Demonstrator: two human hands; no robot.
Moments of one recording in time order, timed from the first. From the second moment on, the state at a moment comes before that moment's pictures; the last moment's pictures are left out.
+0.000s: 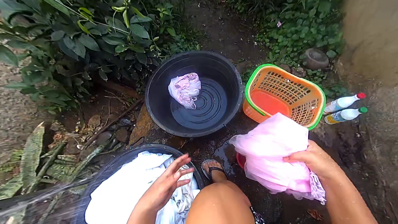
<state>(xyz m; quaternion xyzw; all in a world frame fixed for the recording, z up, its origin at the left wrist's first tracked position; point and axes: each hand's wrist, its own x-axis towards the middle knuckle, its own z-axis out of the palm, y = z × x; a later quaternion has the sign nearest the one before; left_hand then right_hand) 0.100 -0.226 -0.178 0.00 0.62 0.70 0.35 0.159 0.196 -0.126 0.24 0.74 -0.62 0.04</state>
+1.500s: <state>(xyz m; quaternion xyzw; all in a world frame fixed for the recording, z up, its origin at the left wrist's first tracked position) 0.087 -0.178 -0.223 0.03 0.72 0.51 0.47 0.083 0.211 -0.256 0.15 0.85 -0.25 0.43</state>
